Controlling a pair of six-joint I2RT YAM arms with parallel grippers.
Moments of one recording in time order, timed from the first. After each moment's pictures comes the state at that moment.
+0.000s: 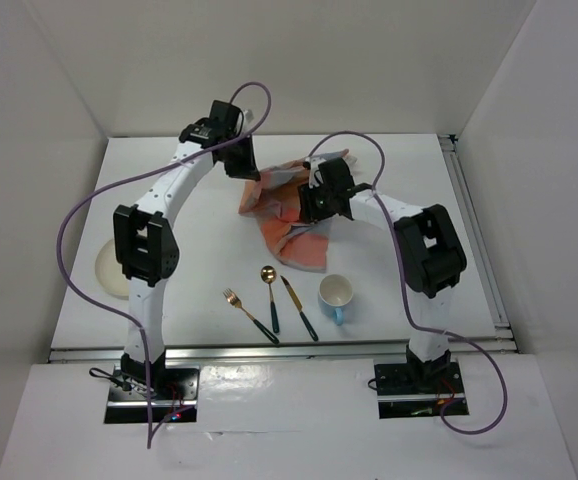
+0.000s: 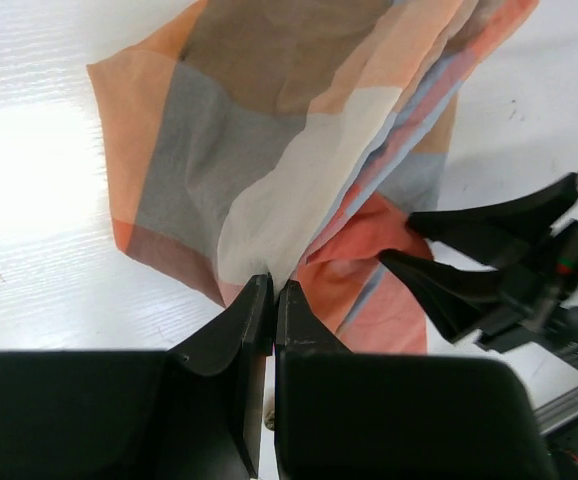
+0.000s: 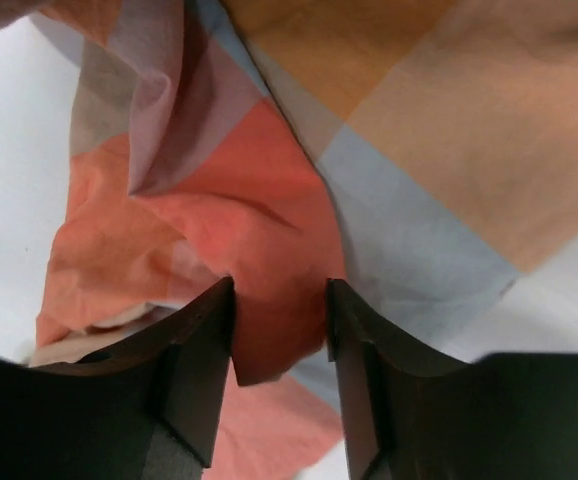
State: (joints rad) left arm -0.30 2.16 2.13 -0.87 0.21 -0.36; right arm 0.42 1.96 1.37 -0.19 -0.20 0.10
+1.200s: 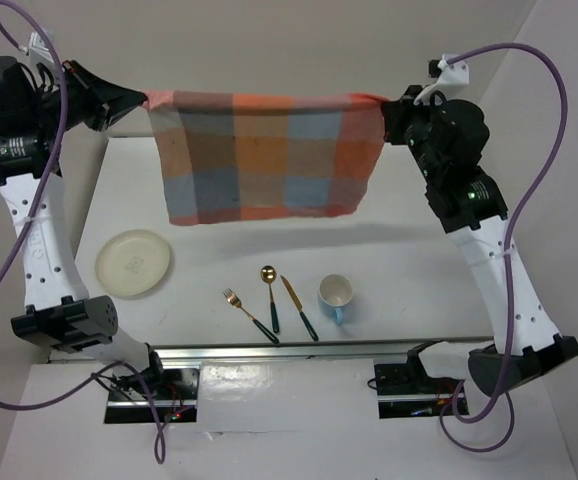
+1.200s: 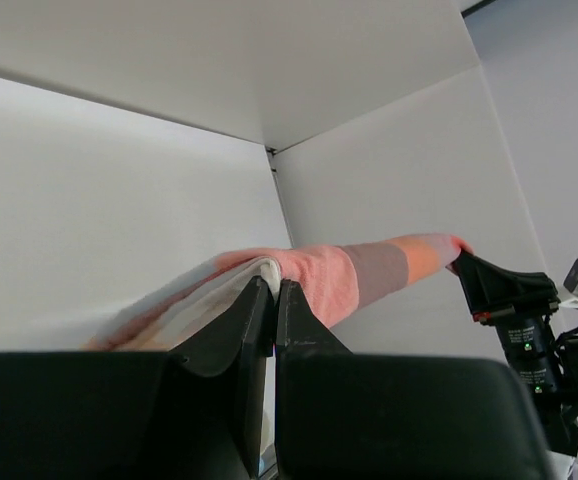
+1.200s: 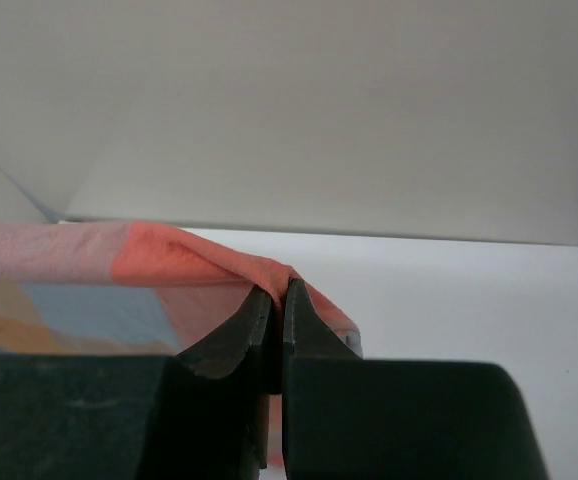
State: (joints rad) left arm 0.32 1.55 2.07 -0.69 0.86 -0.79; right arm 0.33 1.25 1.61 -0.33 0.15 0.18
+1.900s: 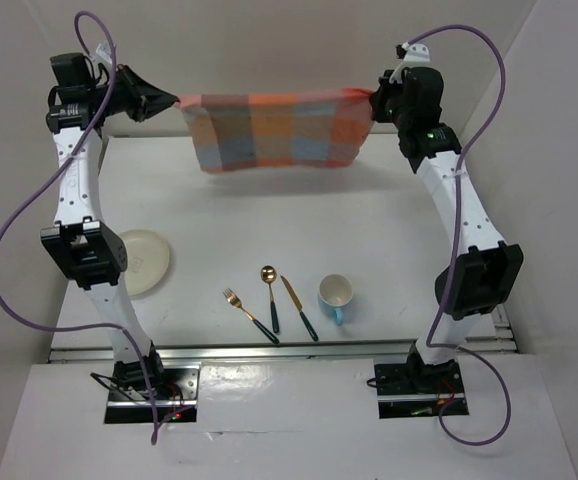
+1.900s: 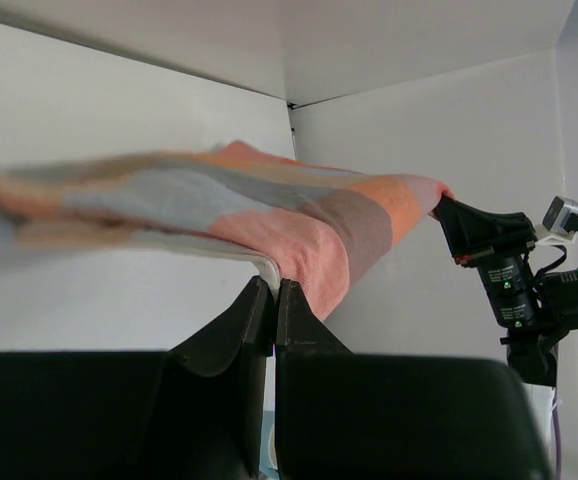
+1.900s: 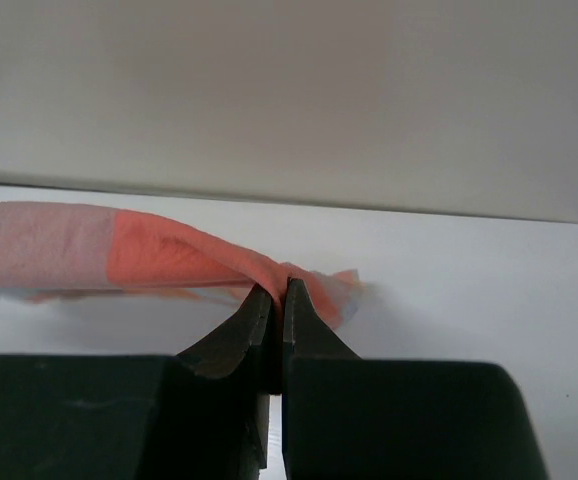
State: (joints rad) left arm 0.24 2.06 2.33 -0.63 0.93 -0.78; right arm 0.17 1.72 1.83 -0.27 0.01 0.13
